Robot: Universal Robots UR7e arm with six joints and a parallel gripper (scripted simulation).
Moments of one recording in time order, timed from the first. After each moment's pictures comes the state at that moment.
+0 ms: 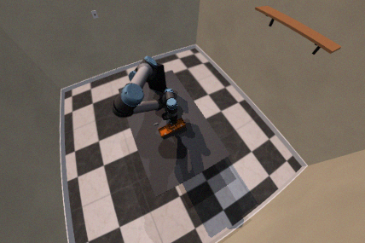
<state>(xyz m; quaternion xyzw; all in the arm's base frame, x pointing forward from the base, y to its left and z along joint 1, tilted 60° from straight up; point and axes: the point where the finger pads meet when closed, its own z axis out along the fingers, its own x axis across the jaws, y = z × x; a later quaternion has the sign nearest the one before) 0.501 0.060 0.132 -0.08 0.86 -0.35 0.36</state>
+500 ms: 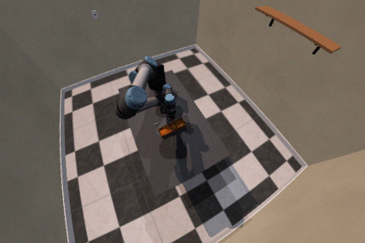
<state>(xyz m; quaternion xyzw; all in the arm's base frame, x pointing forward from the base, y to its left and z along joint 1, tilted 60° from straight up) 0.462 0.047 0.098 0.02 0.87 -0.30 0.39</state>
